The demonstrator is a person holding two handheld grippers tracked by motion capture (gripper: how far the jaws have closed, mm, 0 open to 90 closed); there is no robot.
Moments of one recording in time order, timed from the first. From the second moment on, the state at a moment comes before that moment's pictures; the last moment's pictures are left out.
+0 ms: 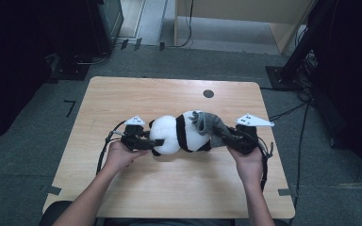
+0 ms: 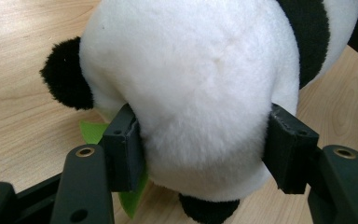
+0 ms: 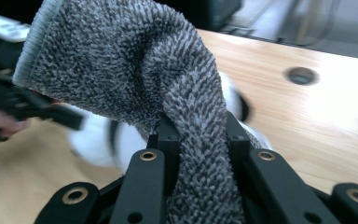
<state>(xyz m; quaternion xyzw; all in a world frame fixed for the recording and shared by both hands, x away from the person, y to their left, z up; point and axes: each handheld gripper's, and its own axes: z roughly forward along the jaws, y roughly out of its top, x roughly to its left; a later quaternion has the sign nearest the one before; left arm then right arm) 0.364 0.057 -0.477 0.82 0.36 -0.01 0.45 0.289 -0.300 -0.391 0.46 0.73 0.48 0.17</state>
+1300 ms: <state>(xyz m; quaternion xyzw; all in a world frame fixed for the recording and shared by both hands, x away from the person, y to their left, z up) 0.364 0.054 -0.477 0.82 0.36 0.00 0.44 0.298 -0.185 -0.484 0.36 0.86 0.34 0.07</state>
